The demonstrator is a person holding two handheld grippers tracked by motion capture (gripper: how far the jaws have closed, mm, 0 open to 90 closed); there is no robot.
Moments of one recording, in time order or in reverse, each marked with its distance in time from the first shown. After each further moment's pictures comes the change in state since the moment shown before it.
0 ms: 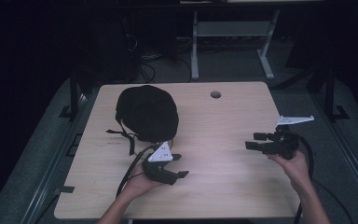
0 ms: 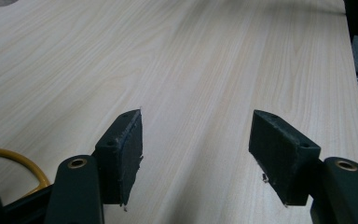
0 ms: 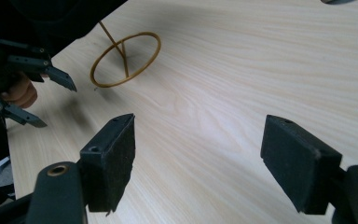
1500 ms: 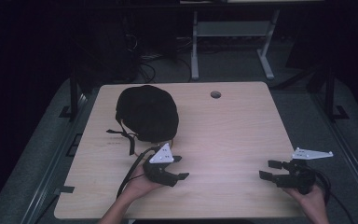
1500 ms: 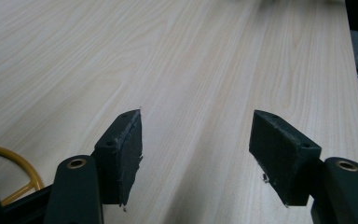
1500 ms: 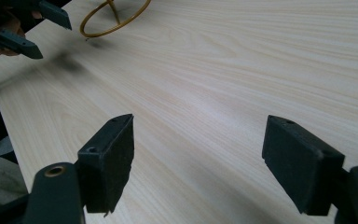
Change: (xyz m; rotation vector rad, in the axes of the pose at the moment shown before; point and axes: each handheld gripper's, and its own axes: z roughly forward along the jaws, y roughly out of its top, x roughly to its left) left arm -0.002 -0.002 0.002 0.008 -0.006 -0.001; right arm 0.015 -0.088 -0.034 -0.009 -0.067 0.001
